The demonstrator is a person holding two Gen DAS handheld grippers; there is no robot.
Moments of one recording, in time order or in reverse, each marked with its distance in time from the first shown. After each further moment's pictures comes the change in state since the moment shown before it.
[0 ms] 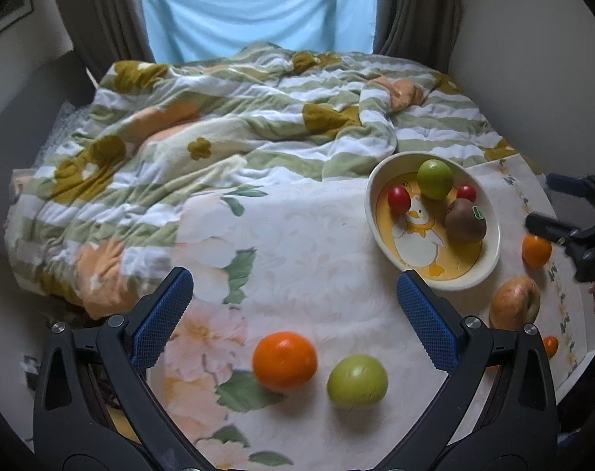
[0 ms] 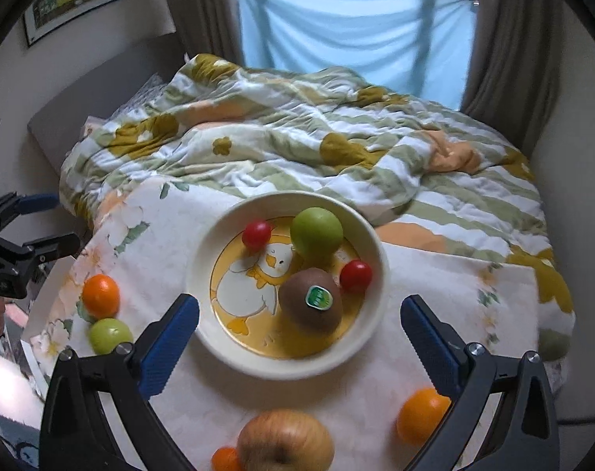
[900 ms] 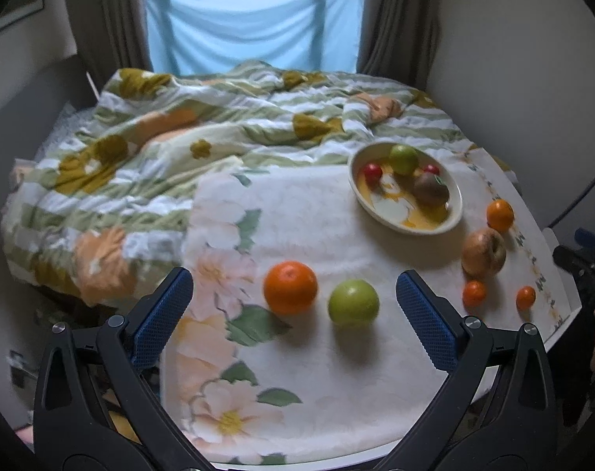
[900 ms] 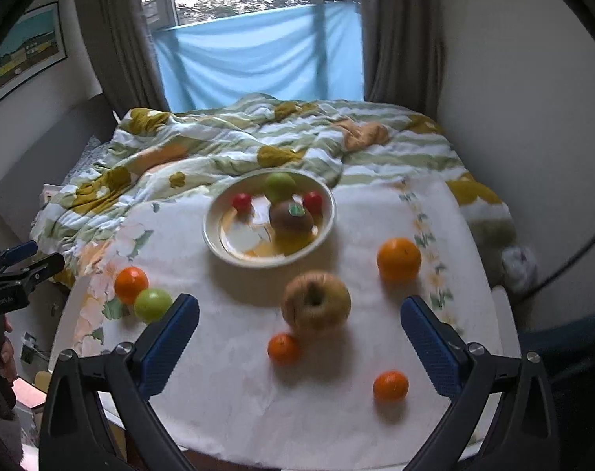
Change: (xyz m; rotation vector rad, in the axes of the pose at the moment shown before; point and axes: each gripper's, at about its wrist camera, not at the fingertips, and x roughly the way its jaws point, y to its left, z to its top) left arm -0.060 0.021 -0.076 -0.012 -0.077 -0.085; right arm -0.099 0.056 -0.109 0.299 -0.068 -0.218
